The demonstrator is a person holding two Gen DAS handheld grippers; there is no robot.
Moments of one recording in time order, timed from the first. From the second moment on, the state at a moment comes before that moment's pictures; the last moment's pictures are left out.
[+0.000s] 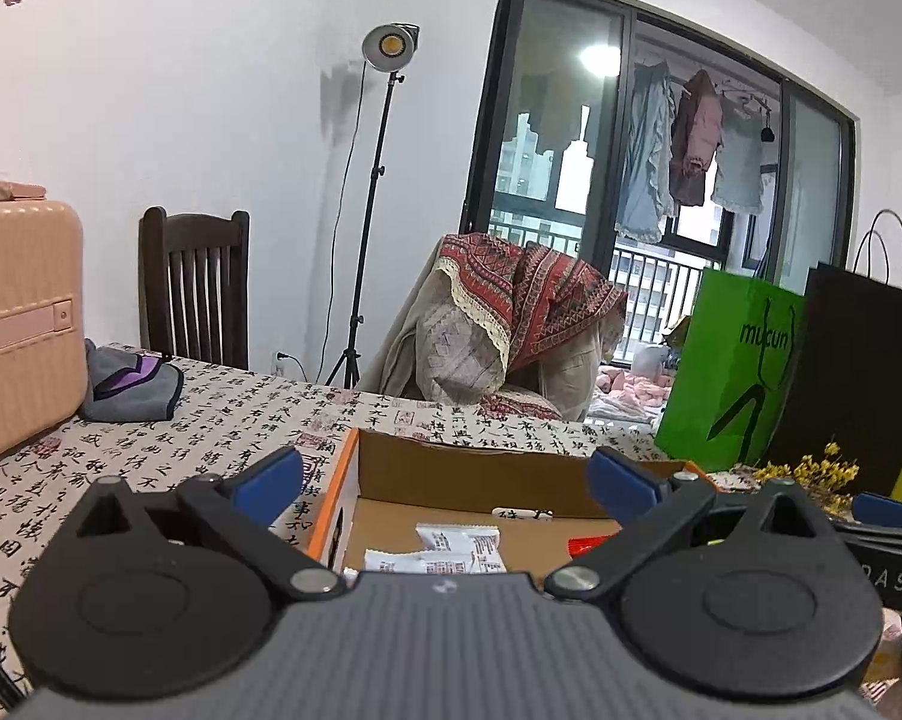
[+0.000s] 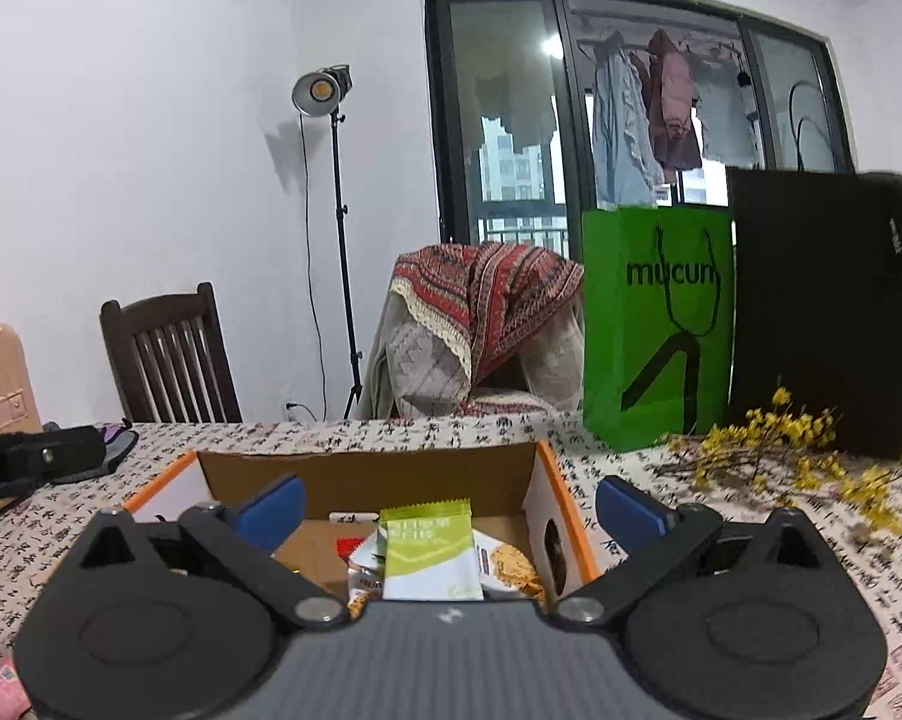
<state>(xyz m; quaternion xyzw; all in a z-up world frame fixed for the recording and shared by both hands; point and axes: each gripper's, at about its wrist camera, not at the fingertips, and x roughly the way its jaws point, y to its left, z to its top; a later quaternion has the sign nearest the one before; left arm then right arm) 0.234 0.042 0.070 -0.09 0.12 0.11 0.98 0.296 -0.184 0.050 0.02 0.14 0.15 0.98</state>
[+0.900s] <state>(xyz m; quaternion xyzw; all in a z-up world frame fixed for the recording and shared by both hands) 0.141 0.064 0.035 -0.06 0.20 0.08 0.97 0.216 -0.208 0.018 0.00 0.23 0.17 0.96</state>
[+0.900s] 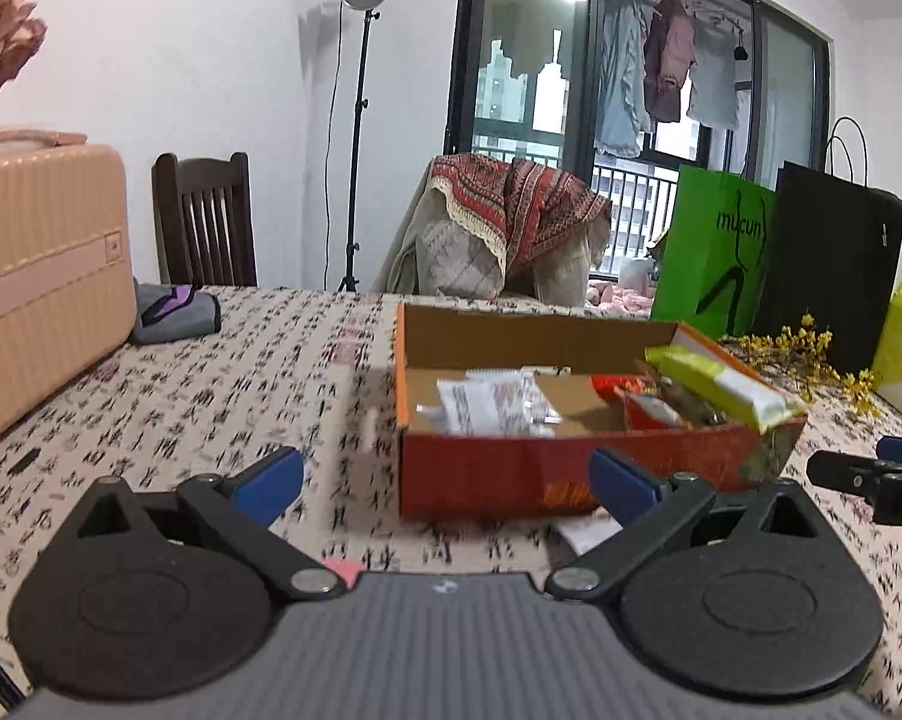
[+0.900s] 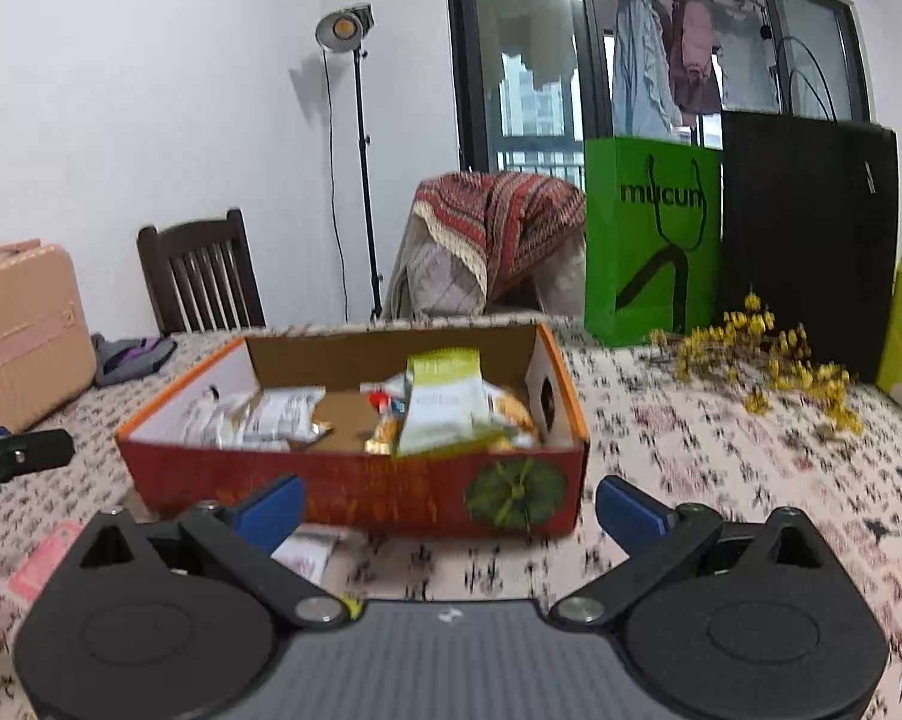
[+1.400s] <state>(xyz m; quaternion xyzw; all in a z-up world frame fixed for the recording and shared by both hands) 0.119 0.080 -0.006 -0.07 0.25 0.07 0.96 0.188 -0.193 -0.012 -0.02 0.27 0.19 0.94</state>
